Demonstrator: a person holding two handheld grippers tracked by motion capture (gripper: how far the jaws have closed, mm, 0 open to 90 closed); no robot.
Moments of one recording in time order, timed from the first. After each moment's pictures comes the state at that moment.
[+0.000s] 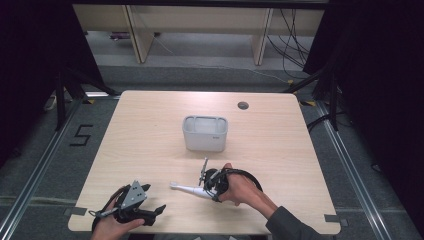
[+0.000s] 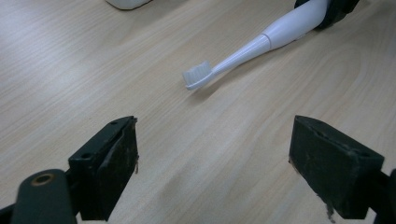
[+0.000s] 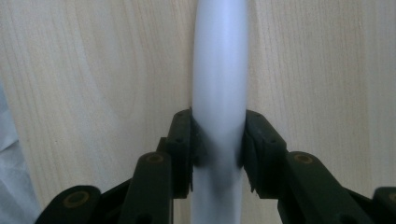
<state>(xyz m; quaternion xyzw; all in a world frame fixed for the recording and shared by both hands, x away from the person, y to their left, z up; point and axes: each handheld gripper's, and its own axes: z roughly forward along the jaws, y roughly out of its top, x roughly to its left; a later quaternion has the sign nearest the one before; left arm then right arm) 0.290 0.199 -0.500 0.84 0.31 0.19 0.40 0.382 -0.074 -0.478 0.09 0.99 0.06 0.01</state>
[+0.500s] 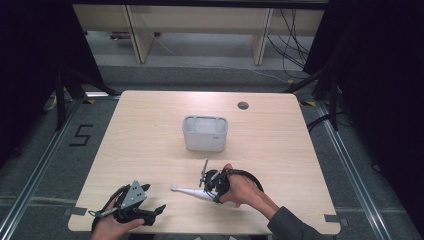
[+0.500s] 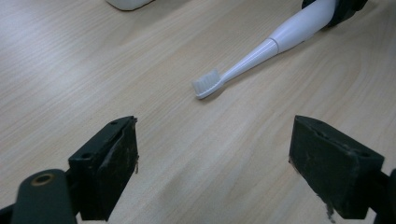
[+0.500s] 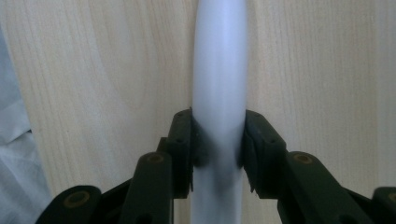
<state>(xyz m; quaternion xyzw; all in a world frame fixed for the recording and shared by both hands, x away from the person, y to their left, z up) 0.291 0.201 -0.499 0.84 0.30 0.20 0.40 0.377 -0.076 -0.474 0.10 0.99 0.05 0.01</state>
